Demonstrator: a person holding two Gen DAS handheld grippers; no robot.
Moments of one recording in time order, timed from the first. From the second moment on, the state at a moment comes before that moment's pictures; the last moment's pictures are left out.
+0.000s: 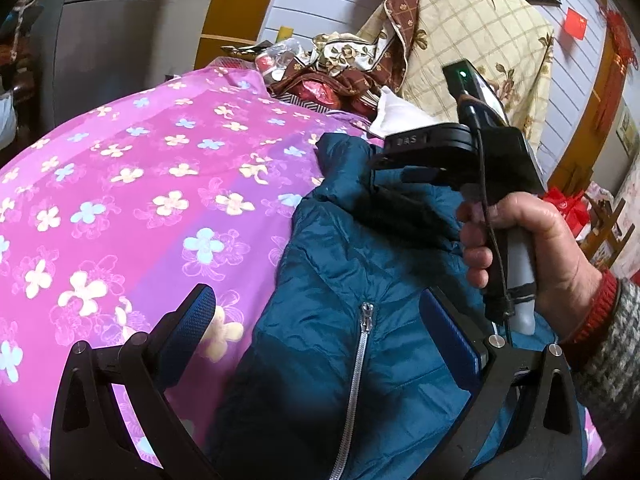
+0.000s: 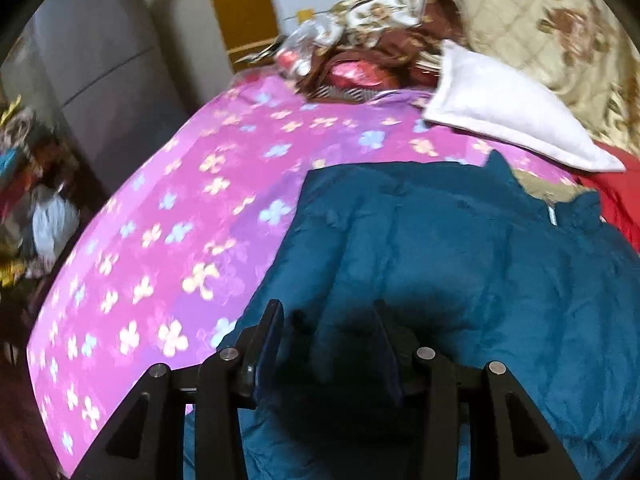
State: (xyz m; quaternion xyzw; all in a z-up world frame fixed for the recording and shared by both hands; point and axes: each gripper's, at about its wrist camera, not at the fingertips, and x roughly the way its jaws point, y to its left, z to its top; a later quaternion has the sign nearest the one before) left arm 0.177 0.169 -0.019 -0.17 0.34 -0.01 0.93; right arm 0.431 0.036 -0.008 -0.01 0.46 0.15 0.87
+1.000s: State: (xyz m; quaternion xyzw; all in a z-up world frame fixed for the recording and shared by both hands) left arm 0.115 0.226 -0.012 -0.21 0.43 -0.02 0.88; right arm 0.085 -0.364 0.008 0.22 0.43 -0.05 0.87
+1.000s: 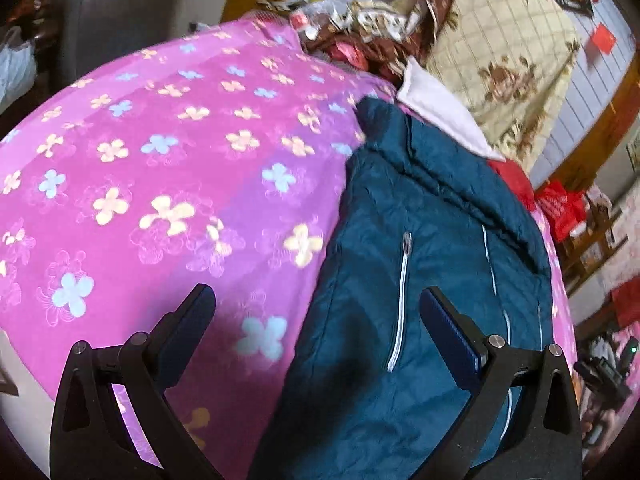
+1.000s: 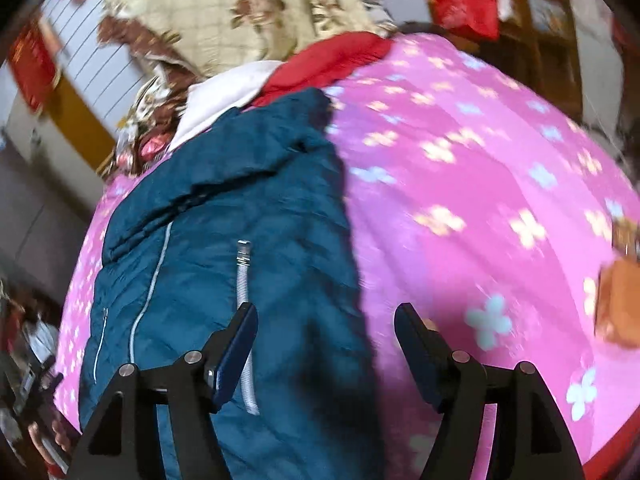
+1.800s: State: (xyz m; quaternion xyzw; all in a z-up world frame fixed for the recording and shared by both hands) left arm 0.163 0.209 -0.064 -0.33 0.51 -0.18 0.77; right arm 0.097 -0.391 -0.049 0.35 0.44 0.05 0.83
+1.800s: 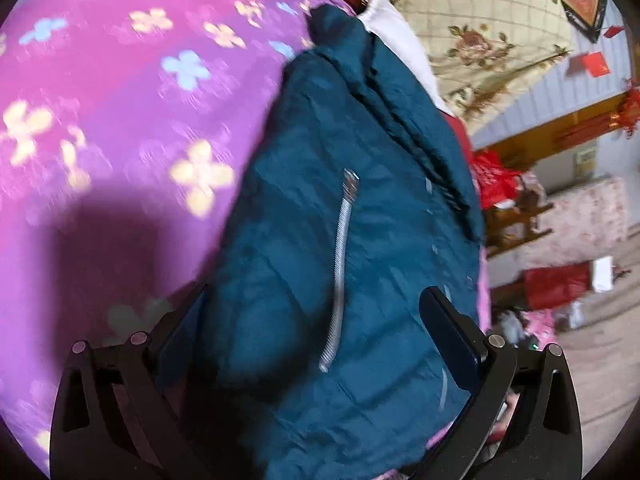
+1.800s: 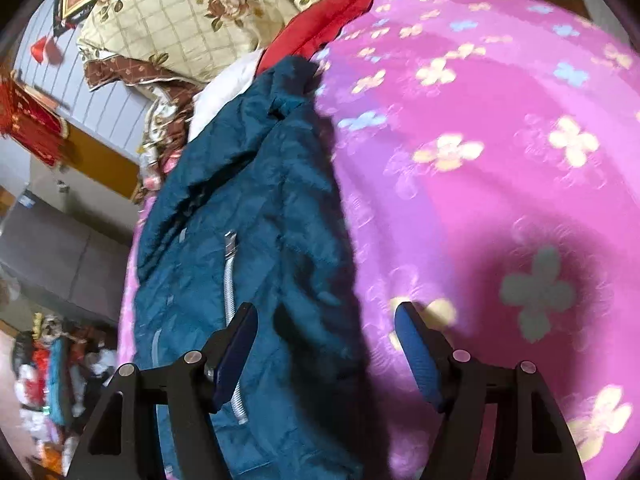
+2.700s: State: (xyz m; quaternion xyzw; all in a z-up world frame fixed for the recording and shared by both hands) left arm 0.076 0.167 -0.059 -0.31 0.51 -0.24 0.76; right arm 0.021 -0.293 -0.066 0.35 0.46 0.21 0.79
